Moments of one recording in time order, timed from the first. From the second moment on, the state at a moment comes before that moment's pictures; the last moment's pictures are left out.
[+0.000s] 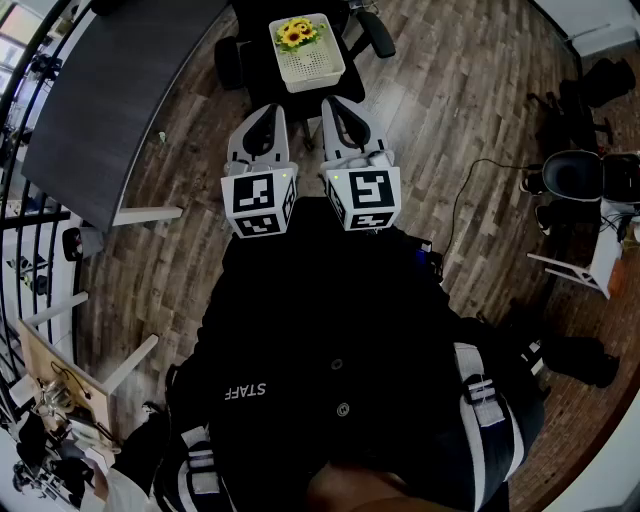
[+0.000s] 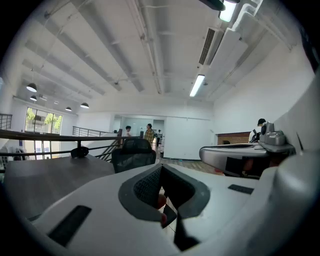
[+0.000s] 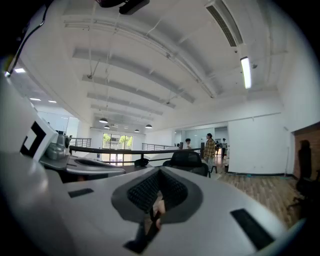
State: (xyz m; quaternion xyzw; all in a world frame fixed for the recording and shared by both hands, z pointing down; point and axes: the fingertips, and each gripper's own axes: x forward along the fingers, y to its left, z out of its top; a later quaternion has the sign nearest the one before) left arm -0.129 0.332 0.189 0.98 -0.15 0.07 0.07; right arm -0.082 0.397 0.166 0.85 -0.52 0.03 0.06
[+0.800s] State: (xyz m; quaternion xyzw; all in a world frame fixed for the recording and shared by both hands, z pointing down) left arm -0.155 0.300 0.218 0.98 -0.16 0.09 0.10; right arm -0.093 0.368 0.188 0.85 -0.53 0.05 0.06
